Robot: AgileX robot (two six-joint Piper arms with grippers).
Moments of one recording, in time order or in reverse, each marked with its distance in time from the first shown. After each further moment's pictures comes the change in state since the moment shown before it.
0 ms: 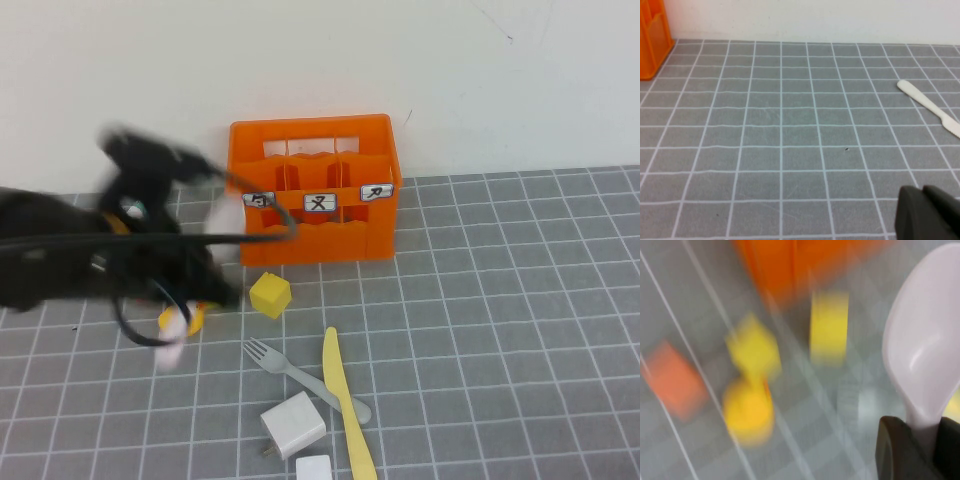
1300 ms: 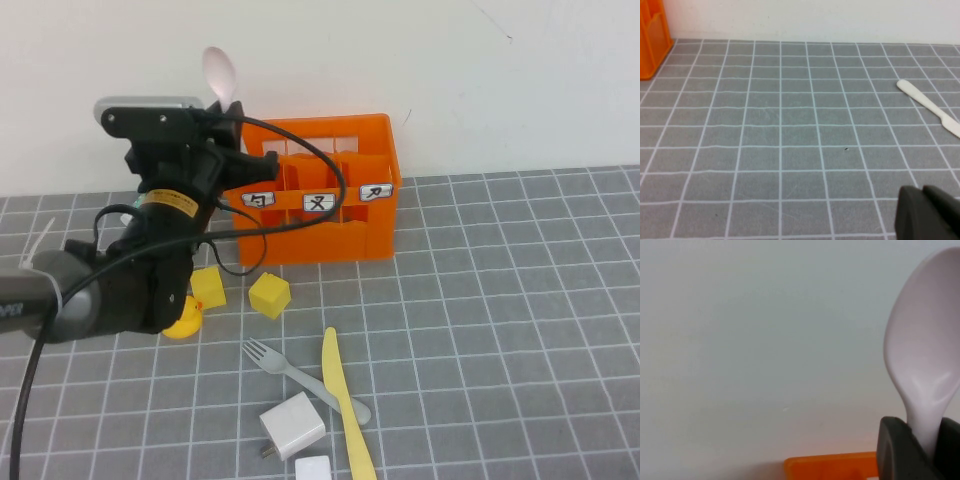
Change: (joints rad) right arm 0.000 0.000 0.000 0.000 0.000 0.000; left arm 0.022 0.508 -0.012 -0.033 -1.455 -0.218
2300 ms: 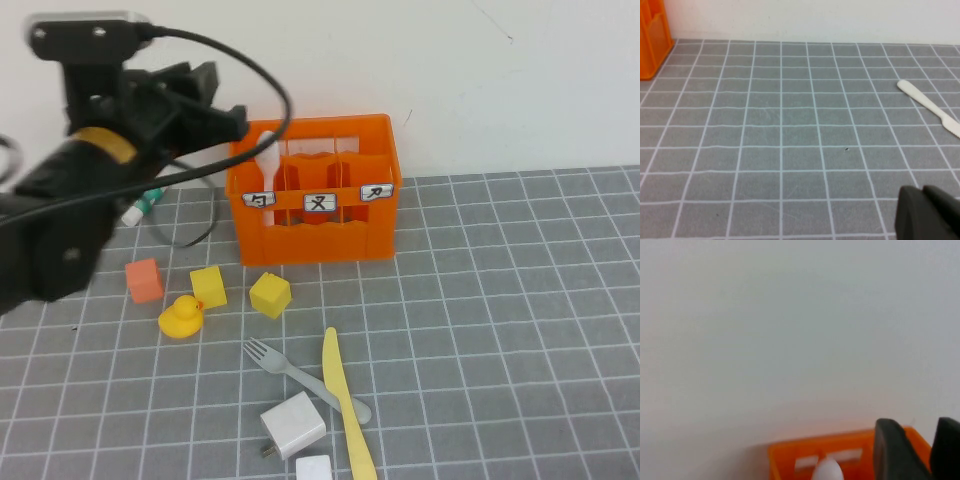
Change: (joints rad) right arm 0.000 0.000 0.000 0.000 0.000 0.000; left arm 0.015 -0.376 0.016 0.029 0.514 0.012
